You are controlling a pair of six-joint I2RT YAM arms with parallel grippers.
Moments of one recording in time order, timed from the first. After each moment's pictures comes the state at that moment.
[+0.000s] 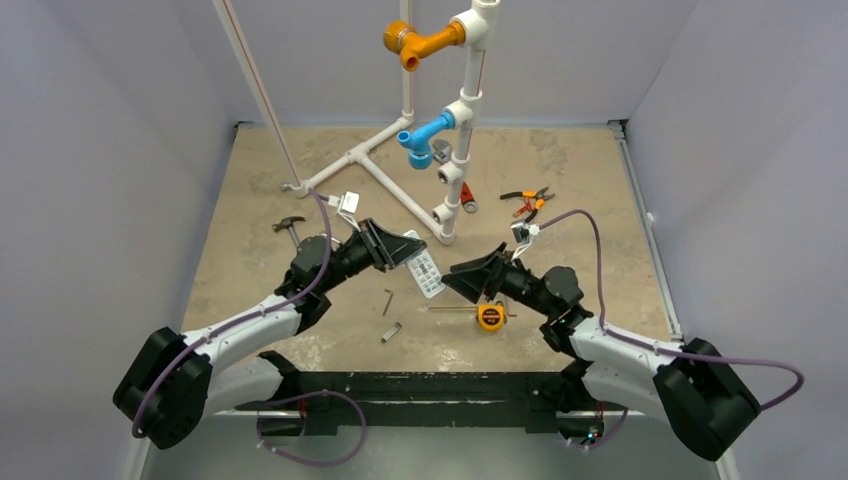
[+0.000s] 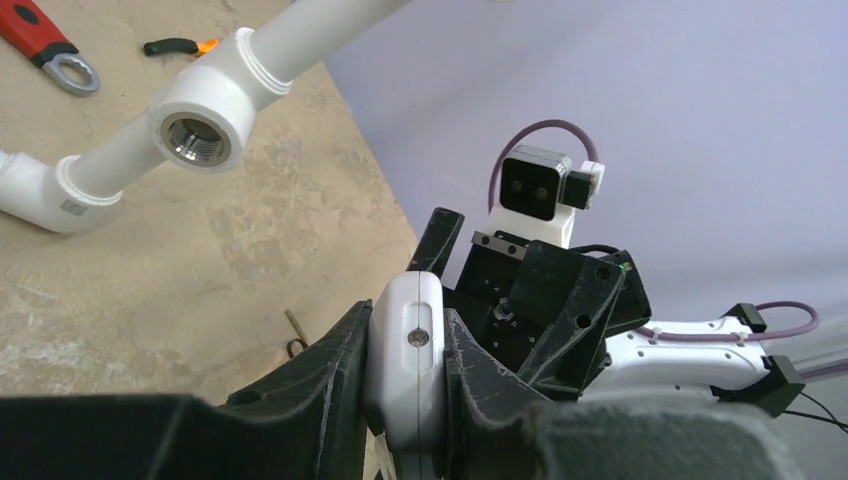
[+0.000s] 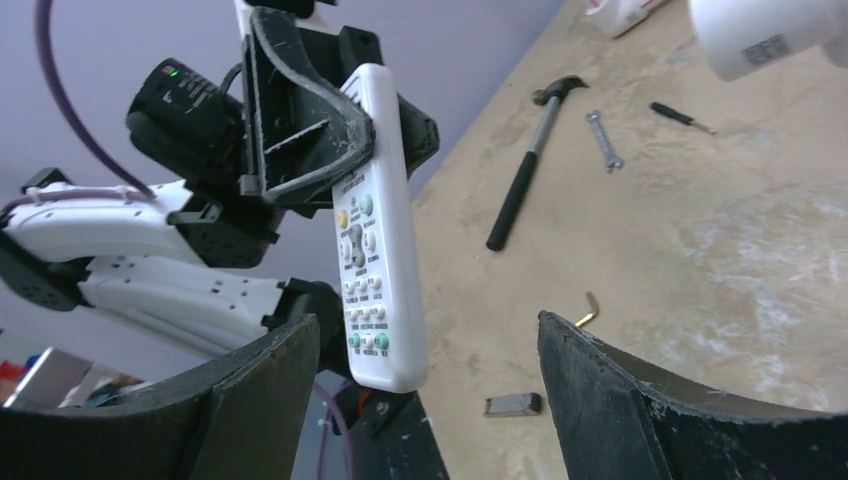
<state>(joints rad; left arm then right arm) -0.61 1.10 0.43 0.73 0.34 -1.00 0.63 0.99 0.20 0.89 -0.41 0.89</state>
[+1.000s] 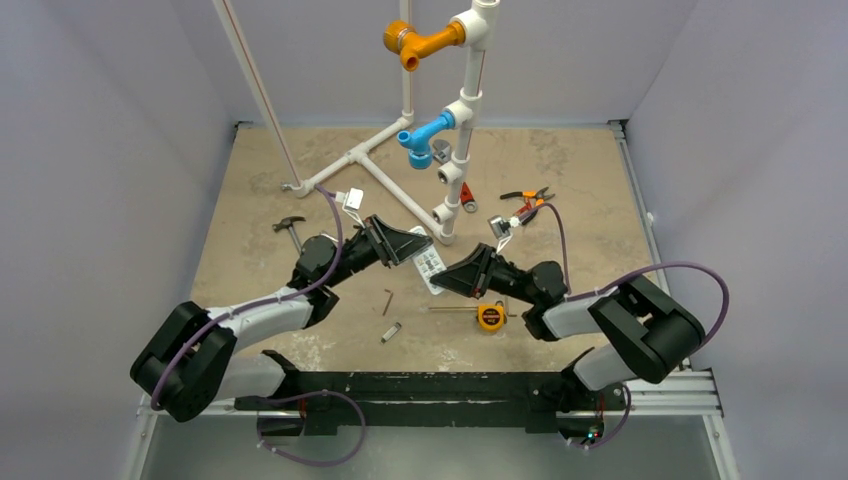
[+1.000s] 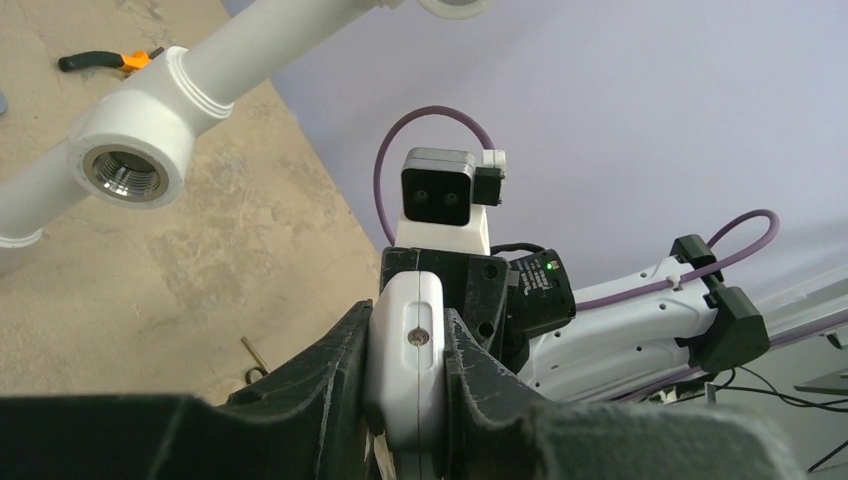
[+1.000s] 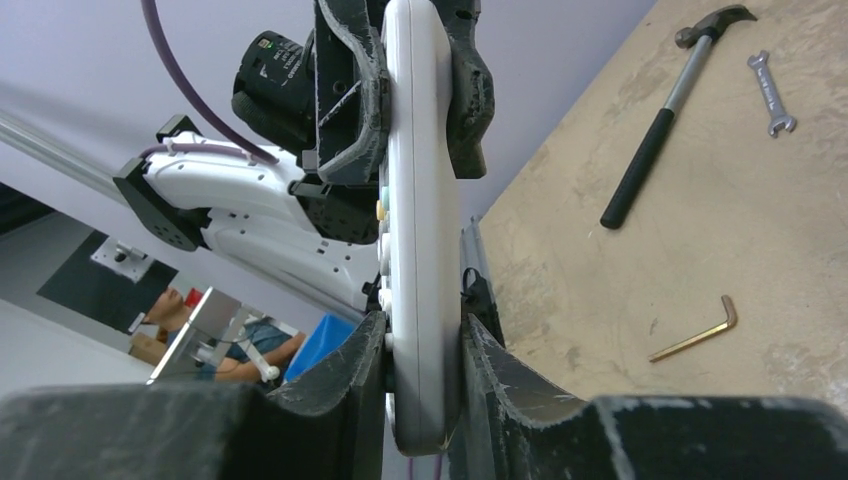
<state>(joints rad) -0.61 1.25 0.43 1.01 0.40 -1.07 0.63 1.46 0.25 1.49 -0.63 1.17</state>
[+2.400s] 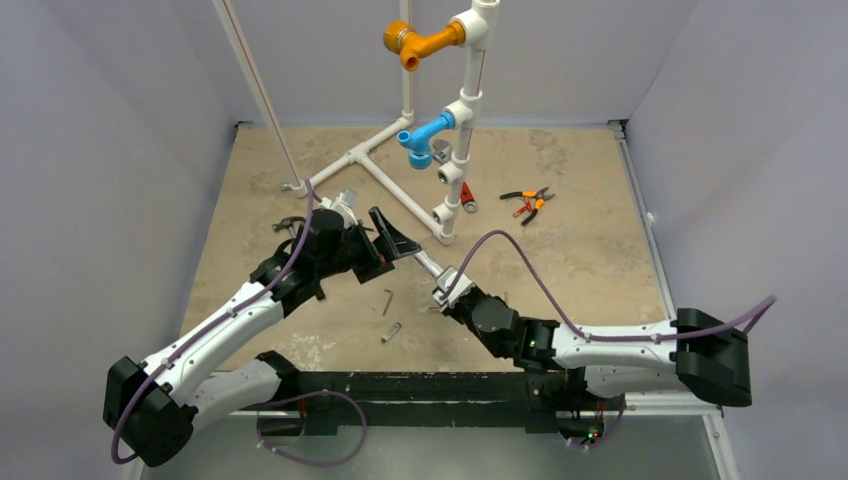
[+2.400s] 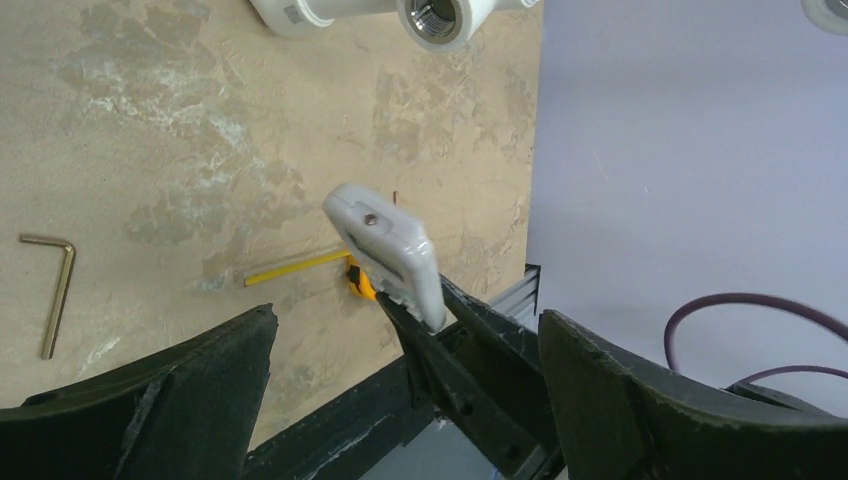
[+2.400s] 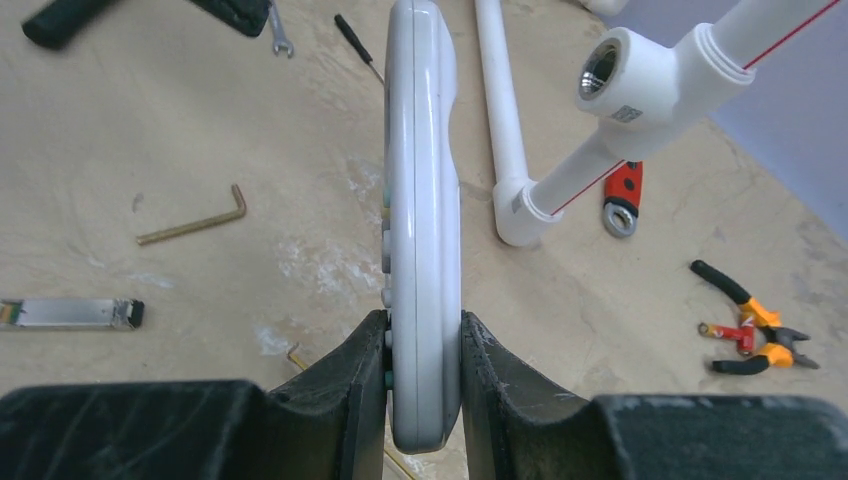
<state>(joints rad) -0.61 1.00 0.76 -0.25 0.23 -1.08 1.24 1.07 0.41 0.40 0.61 -0.14</state>
